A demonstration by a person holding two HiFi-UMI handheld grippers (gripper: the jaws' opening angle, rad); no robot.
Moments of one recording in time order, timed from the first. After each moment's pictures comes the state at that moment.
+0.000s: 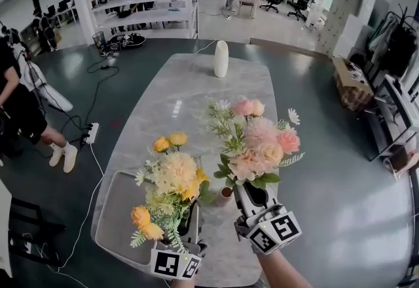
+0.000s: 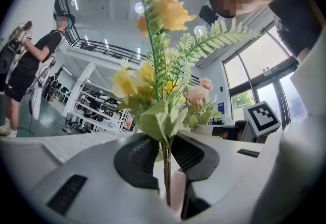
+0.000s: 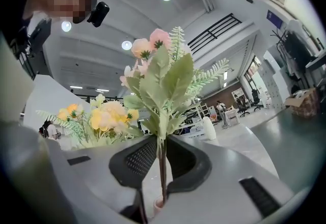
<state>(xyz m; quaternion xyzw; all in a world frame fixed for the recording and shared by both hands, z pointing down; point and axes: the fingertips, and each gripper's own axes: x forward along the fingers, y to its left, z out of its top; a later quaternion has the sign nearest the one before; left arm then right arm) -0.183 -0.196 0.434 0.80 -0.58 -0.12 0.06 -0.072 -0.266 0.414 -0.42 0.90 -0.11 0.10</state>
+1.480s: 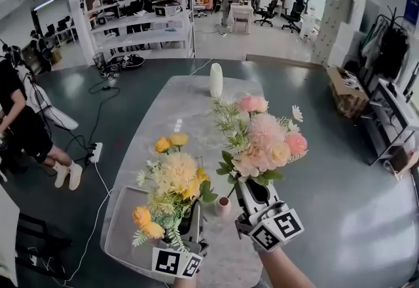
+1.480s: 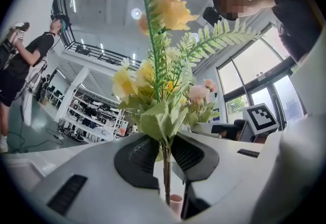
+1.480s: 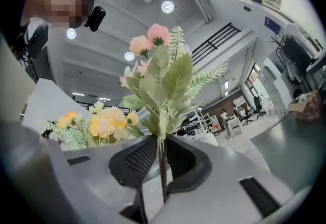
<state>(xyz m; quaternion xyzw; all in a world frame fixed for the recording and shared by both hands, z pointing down) -0.175 -0.204 0.378 0.82 -0.56 -0.15 0.03 -0.060 -0.270 0.346 -0.42 0.89 -0.09 0.16</state>
